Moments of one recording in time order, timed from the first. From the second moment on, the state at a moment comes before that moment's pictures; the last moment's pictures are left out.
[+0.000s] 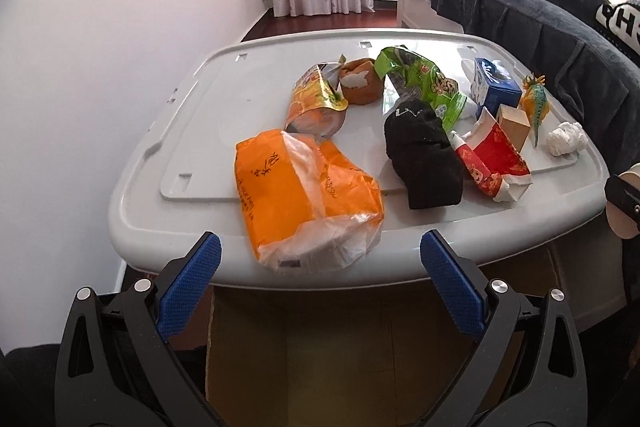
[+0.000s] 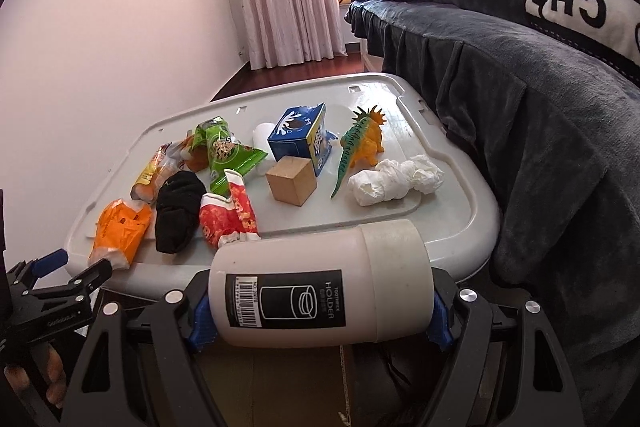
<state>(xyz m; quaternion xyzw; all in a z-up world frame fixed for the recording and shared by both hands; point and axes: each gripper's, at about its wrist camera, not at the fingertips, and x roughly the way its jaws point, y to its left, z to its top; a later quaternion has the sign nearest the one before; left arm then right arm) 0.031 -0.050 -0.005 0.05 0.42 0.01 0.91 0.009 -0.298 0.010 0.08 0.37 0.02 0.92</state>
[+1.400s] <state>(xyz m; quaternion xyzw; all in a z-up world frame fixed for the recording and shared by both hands) -0.036 -0.048 0.039 0.00 0.40 -0.09 0.91 -0.032 -0.253 0.021 0.02 0.36 0.07 0.93</state>
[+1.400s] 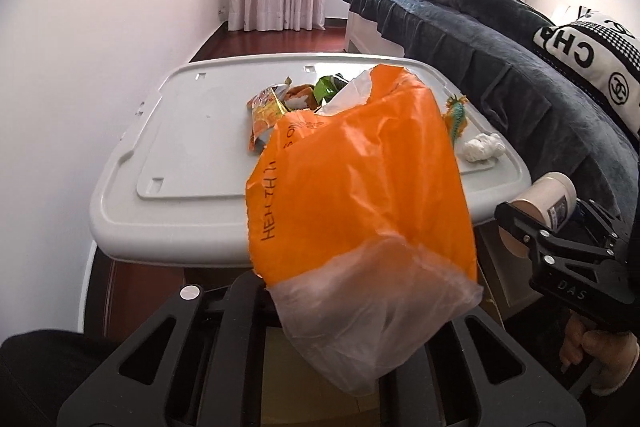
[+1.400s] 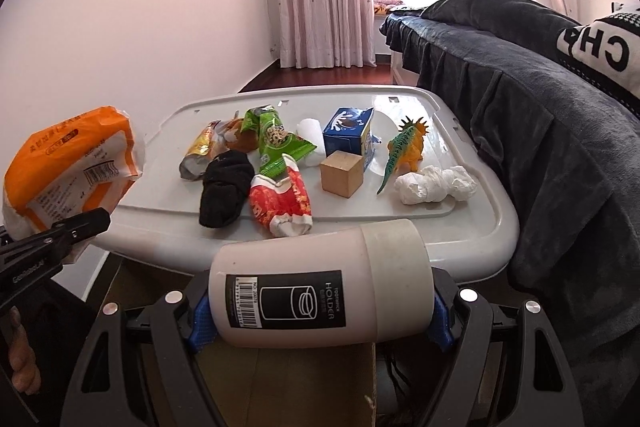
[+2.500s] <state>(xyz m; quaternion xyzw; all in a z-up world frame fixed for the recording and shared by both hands) -0.071 -0.016 -0.066 -0.03 0.61 -0.04 0.79 -0.061 -0.234 -0.040 0.06 0.48 0.08 0.87</state>
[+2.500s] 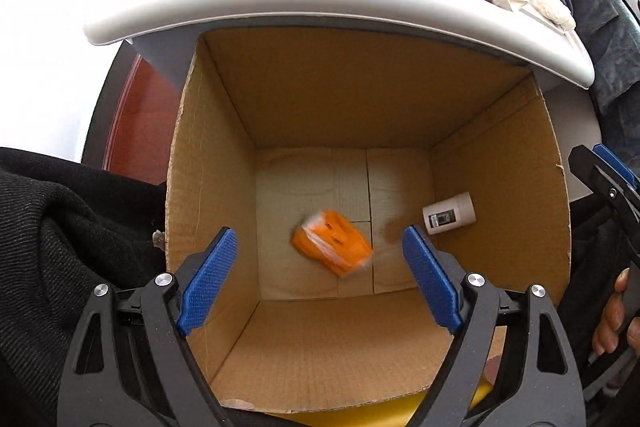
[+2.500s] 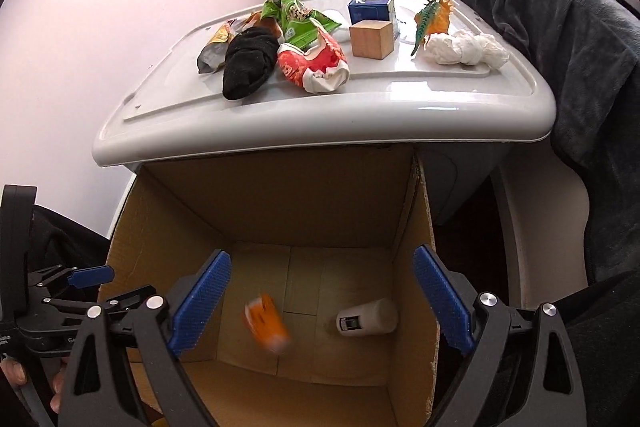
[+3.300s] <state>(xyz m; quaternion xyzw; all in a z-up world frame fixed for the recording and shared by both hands) 0.003 -0.043 0.004 -0.02 0.46 -0.08 0.88 0.071 -0.252 0.007 0.03 0.42 0.09 0.90</state>
